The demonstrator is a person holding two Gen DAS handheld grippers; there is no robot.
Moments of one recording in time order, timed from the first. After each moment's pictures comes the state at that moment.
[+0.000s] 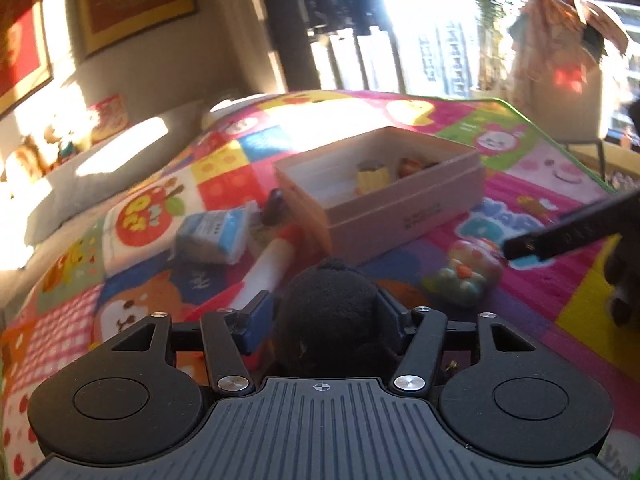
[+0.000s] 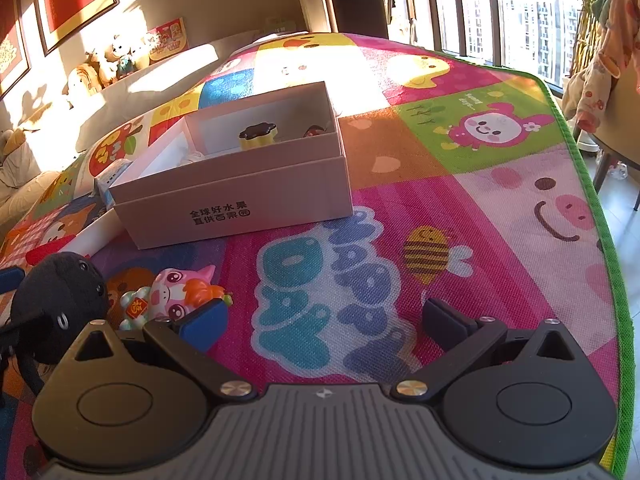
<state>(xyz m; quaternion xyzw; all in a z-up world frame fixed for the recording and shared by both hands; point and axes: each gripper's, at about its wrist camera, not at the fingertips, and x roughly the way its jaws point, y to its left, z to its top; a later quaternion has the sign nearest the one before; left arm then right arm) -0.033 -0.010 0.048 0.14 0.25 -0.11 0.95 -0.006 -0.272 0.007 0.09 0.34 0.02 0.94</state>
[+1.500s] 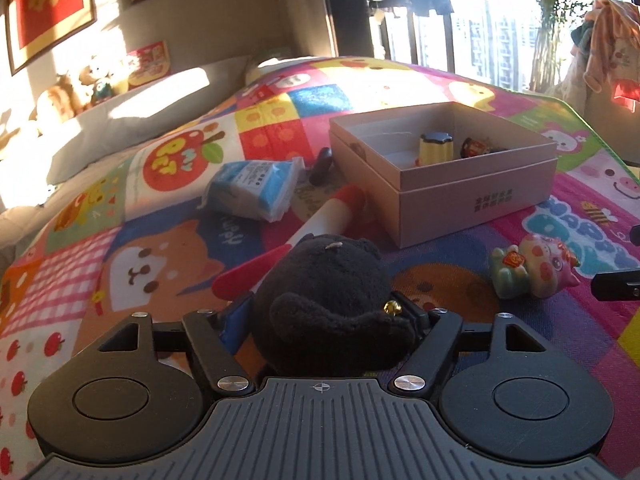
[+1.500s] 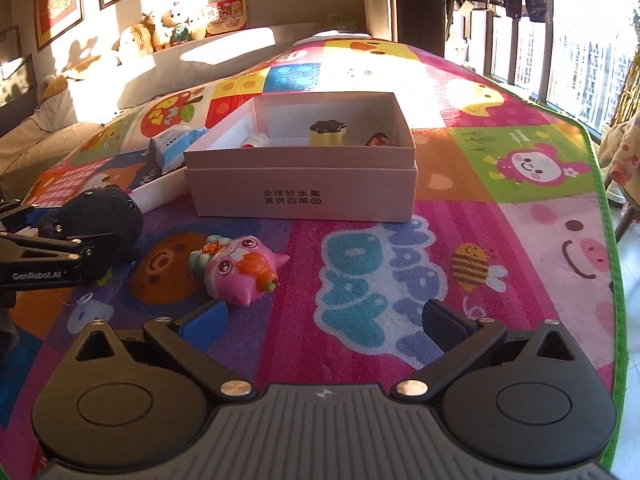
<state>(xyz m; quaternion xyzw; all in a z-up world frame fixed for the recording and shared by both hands) -0.004 0.007 0.025 0.10 0.29 -0.07 0.95 -0.032 -0.240 0.026 0.01 0.34 0.07 0.94</state>
